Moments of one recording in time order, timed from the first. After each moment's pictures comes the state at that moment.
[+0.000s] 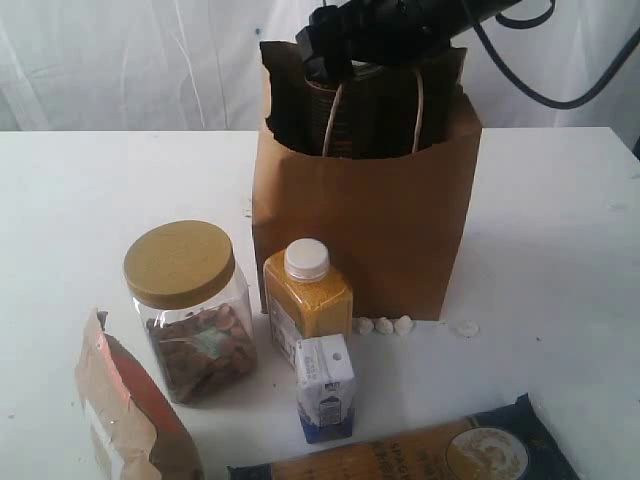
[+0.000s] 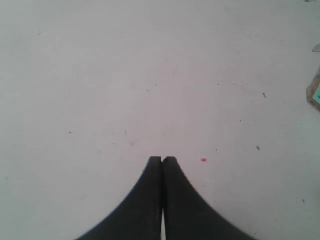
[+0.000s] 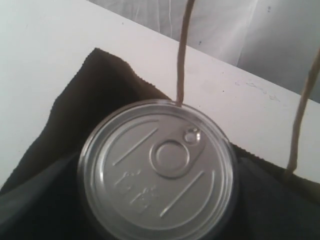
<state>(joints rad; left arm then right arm) 0.07 0.00 0.01 -0.10 0.52 0.18 0.48 1.69 -1.57 0.20 0.60 -0.18</state>
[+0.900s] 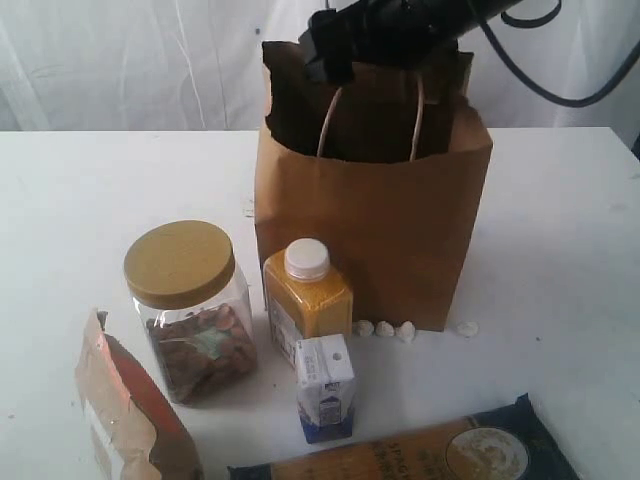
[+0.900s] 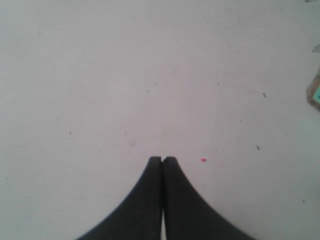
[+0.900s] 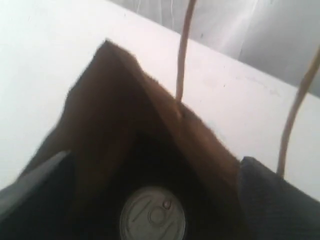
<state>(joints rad) 0.07 0.00 0.01 -0.10 0.52 0.18 0.48 1.67 -1.57 0.20 0.63 -0.18</state>
